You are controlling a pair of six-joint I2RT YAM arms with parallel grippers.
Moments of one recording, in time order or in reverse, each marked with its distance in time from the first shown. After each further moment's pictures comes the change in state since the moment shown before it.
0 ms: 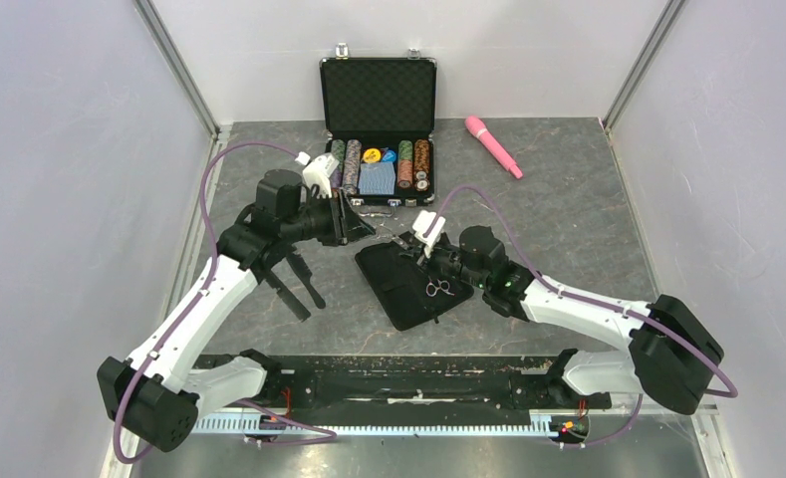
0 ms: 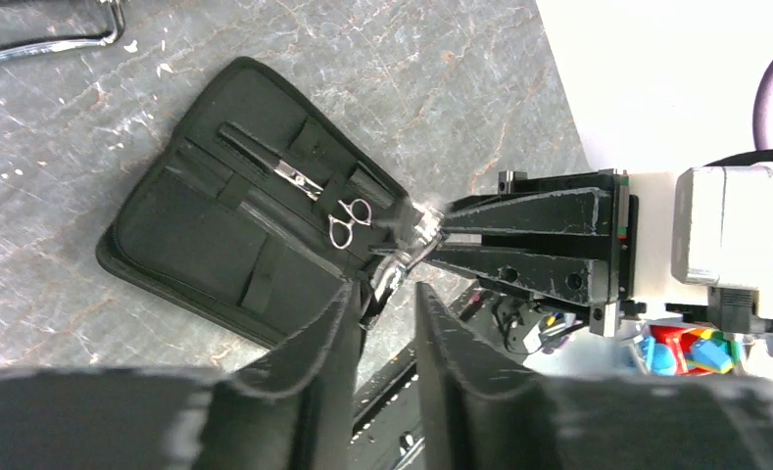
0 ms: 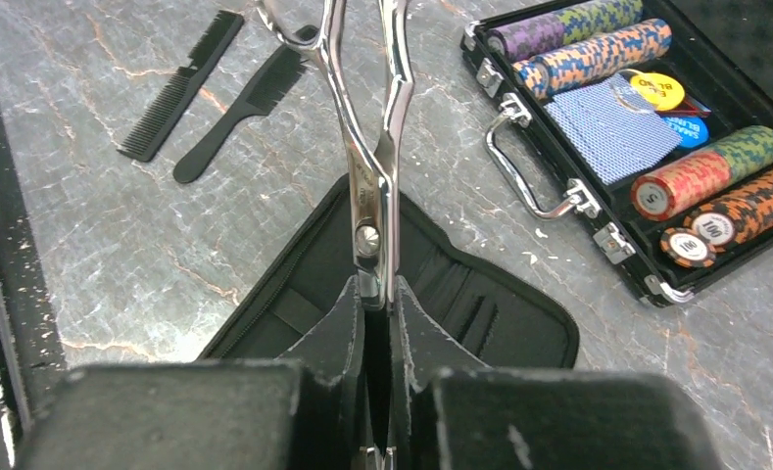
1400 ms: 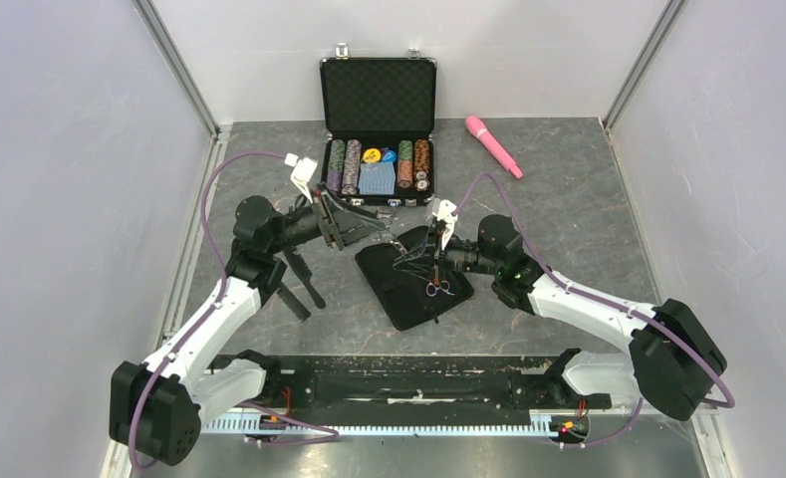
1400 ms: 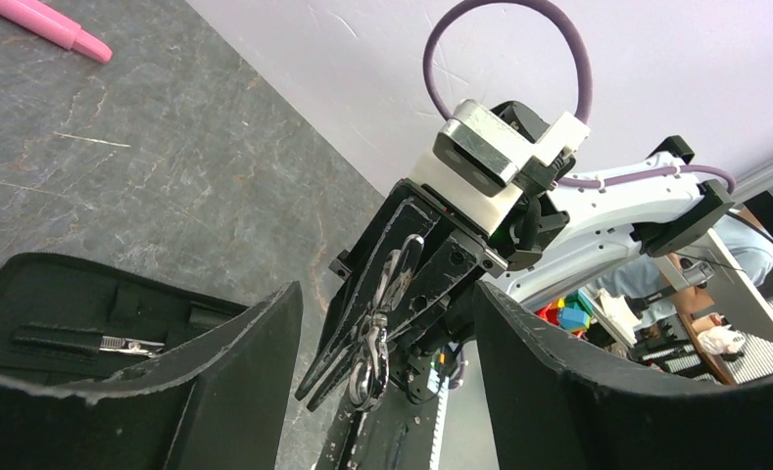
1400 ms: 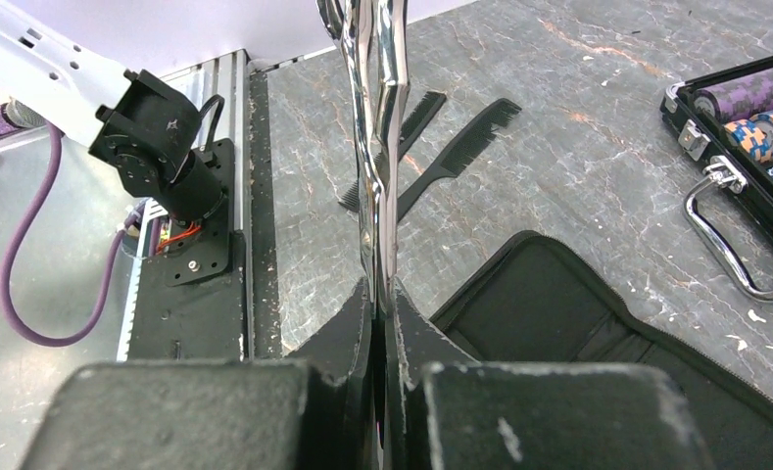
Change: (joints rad) left arm 0.101 -0.066 -0.344 0.936 0.394 -0.323; right arm -0.120 -0.017 -0.008 0.118 -0.485 0.310
